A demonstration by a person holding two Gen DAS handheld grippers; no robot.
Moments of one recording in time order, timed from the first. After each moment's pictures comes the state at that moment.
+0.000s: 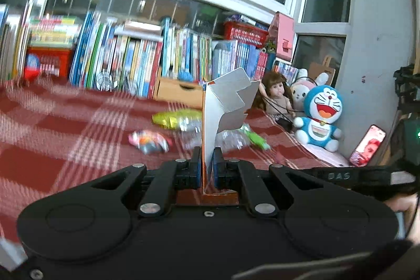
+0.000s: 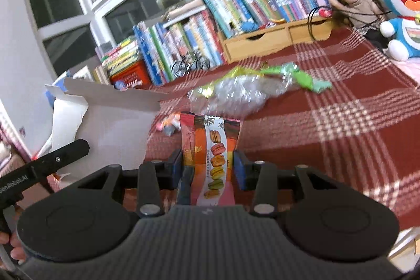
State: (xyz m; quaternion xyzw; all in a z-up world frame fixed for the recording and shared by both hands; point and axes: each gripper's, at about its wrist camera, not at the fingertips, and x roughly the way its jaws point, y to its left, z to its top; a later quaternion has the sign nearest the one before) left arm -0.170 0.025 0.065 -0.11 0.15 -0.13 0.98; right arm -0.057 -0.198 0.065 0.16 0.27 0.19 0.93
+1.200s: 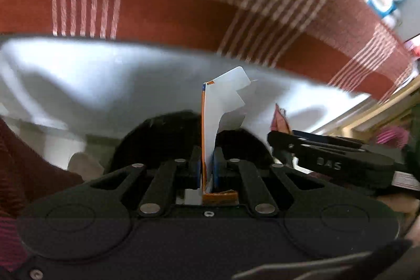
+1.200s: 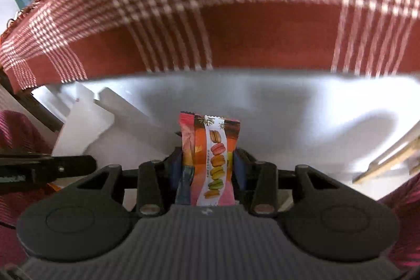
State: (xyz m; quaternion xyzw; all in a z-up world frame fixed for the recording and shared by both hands) left arm -0.178 0.007 -0.128 -0.13 0.50 -0.05 0.86; right arm -0.118 -0.152 -0.116 0.09 0.48 0.16 0.86
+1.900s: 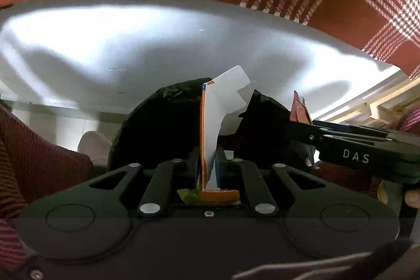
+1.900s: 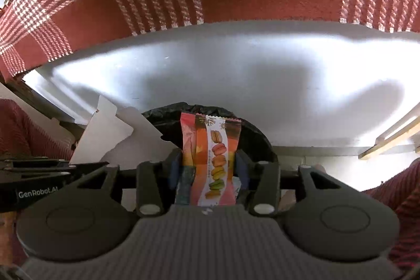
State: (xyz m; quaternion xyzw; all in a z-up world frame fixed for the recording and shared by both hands) left arm -0.165 -0.001 -0.173 -0.10 0.55 -0.03 0.83; right arm -0.111 -0.135 -0.147 0.10 0.52 0.15 0.83
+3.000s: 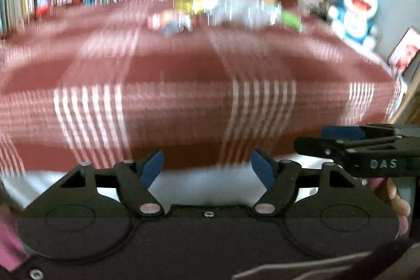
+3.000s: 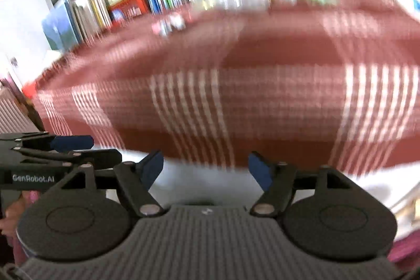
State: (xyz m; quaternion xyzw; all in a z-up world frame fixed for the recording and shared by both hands) left arm -0.153 0.004 -0.010 -0.01 0.33 -0.07 0.94; right arm -0.100 -0.177 -0.007 0.09 0.35 0.21 0.91
